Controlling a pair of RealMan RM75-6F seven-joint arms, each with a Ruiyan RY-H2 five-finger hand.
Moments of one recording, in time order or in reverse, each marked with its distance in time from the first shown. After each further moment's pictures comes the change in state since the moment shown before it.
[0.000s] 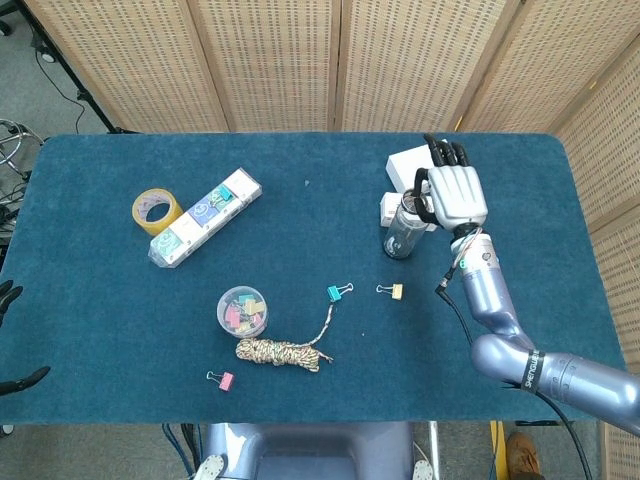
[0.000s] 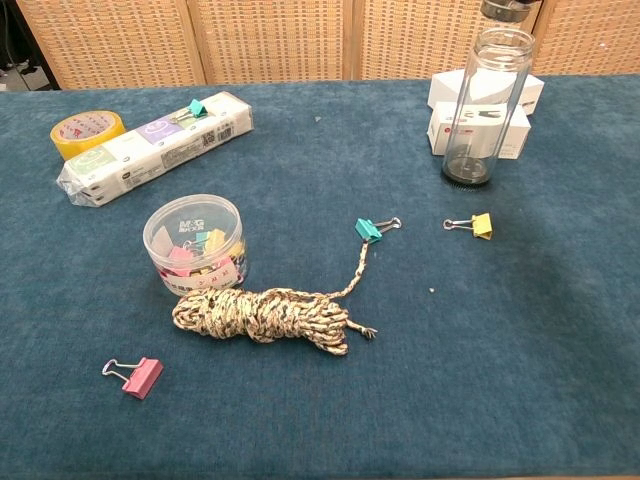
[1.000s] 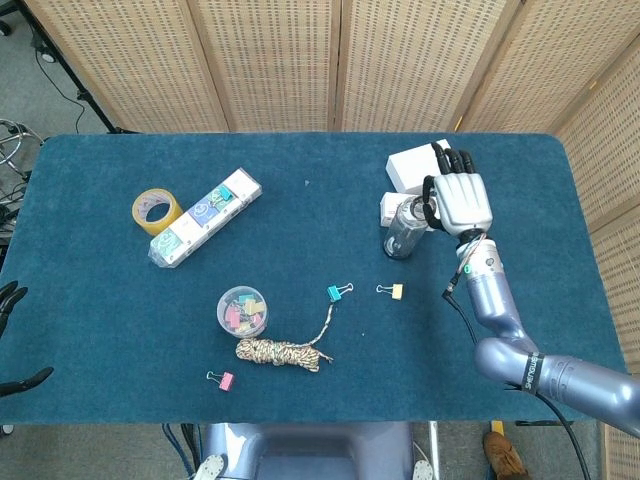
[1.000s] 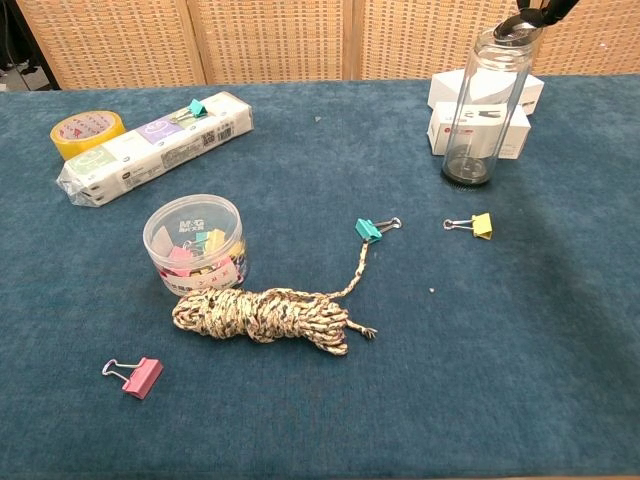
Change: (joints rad) left arm -0.003 -0.004 0.002 -0.006 0.002 -0.005 0.015; right arm -0.007 -0.024 -0.062 0.050 -0.035 0.016 0.007
